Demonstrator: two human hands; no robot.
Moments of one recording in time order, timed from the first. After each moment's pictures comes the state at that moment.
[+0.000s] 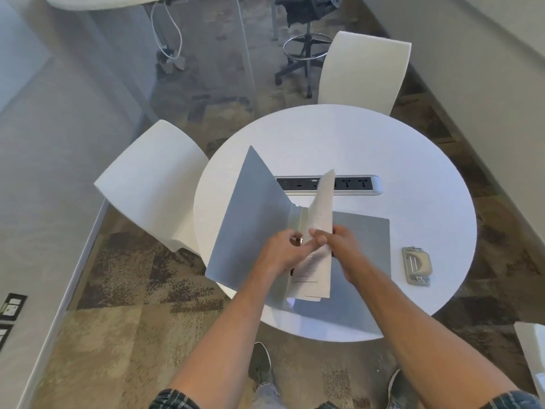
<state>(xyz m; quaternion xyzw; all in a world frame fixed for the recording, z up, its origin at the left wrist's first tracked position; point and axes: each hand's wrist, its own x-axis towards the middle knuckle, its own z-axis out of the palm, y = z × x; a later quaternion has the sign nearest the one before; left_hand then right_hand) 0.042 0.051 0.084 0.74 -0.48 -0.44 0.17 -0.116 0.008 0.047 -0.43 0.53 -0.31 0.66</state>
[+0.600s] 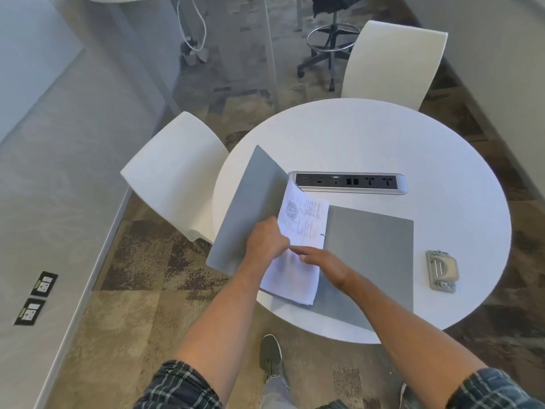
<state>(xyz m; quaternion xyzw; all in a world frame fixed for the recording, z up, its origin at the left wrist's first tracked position) 0.097 0.041 0.084 0.83 -0.49 -0.28 0.05 -0.073 0.031 -0.004 -0.57 0.42 -0.10 0.70</state>
